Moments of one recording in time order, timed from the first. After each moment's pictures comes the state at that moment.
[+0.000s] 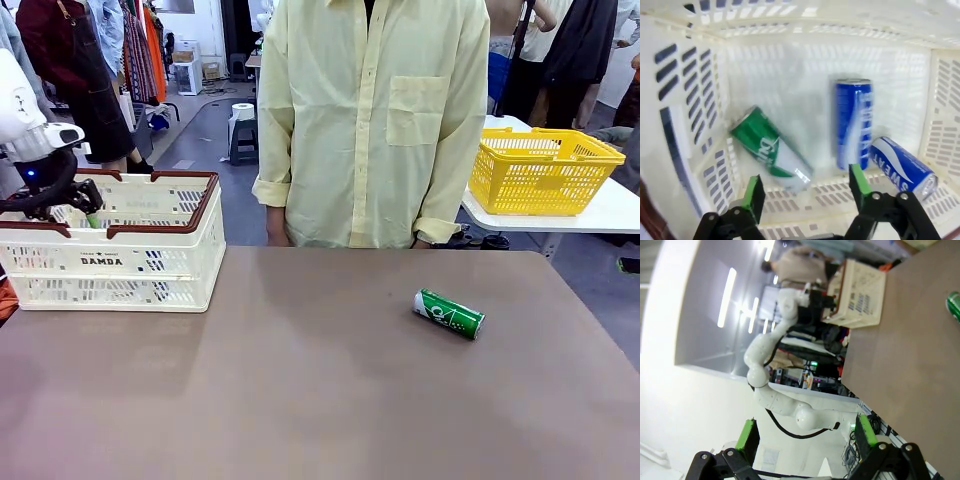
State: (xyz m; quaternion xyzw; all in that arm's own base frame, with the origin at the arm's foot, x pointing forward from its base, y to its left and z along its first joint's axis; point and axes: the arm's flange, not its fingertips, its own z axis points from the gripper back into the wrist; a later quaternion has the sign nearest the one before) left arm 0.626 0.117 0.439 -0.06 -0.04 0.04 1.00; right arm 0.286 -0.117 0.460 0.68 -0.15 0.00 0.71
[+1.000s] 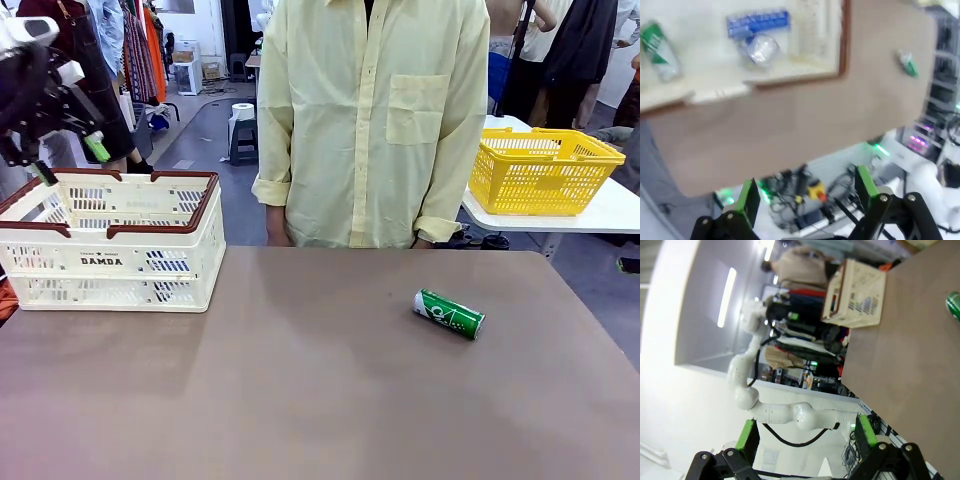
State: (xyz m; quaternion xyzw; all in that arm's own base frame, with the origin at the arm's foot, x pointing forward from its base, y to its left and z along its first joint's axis) left arm 0.486 0.029 0.617 -0.23 0.05 0.02 0.97; right arm 0.286 -0.117 0.460 0.68 -0.15 0.00 0.71
